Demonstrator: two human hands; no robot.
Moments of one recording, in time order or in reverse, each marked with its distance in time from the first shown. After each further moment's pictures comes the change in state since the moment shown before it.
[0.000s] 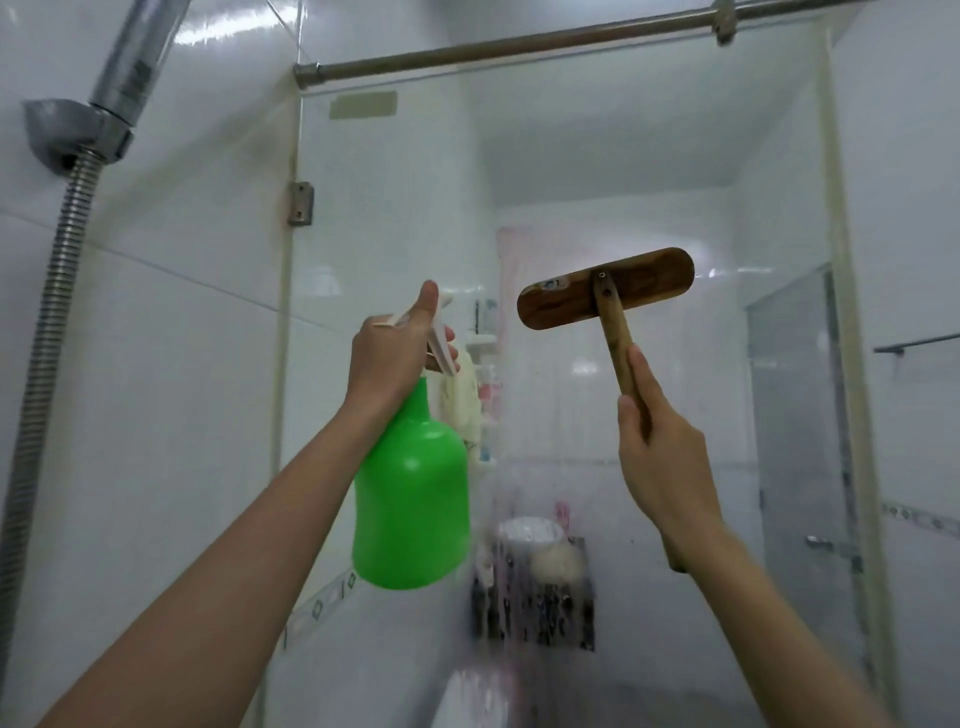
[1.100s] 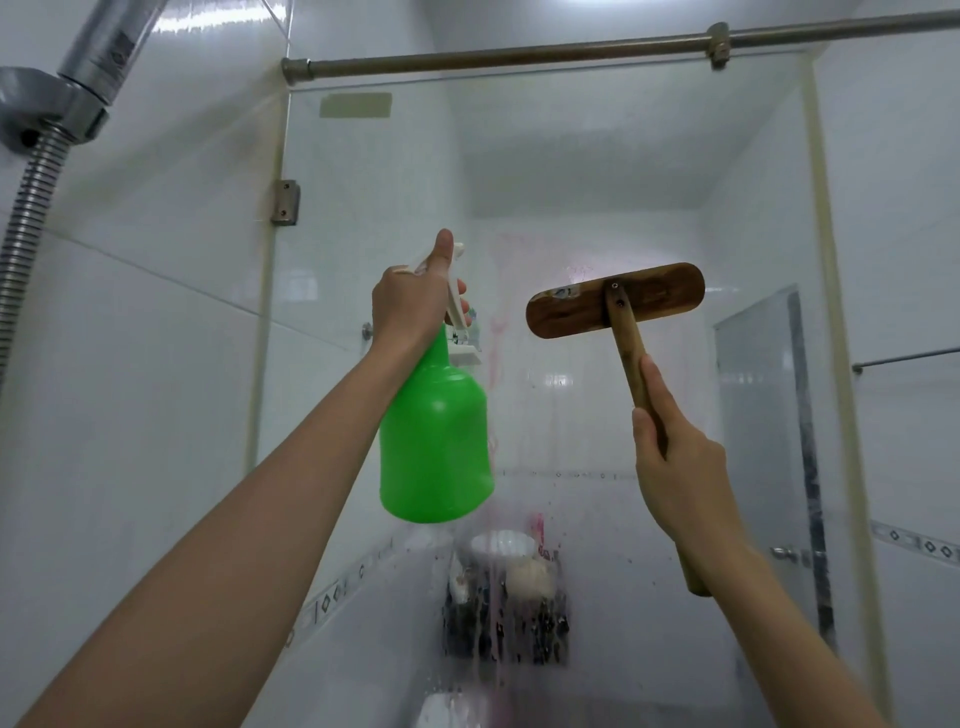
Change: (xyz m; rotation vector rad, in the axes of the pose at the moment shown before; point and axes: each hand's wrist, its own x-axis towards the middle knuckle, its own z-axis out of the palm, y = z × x) left_hand 0.047 0.026 0.024 -0.050 0.009 0.080; right_hand 0.005 0.005 -0.004 -0.097 0.031 -0.012
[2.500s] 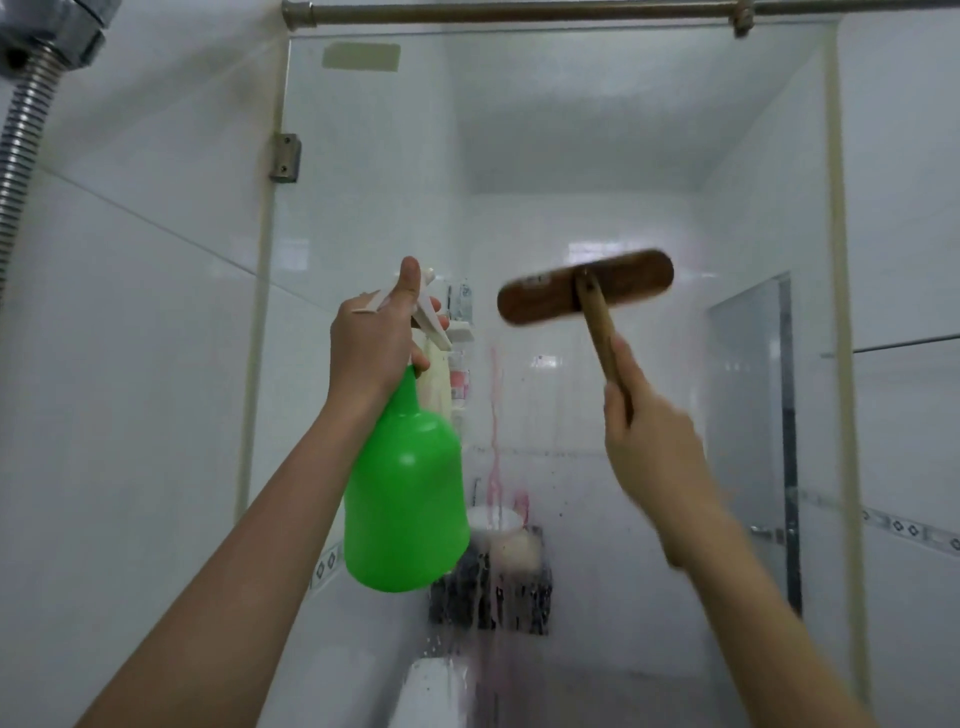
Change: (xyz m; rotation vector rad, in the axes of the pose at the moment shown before) left_hand -0.055 -0.036 -0.040 -0.116 0.030 -0.021; right_hand -0.011 -0.050 0.007 -0.163 -0.115 0.040
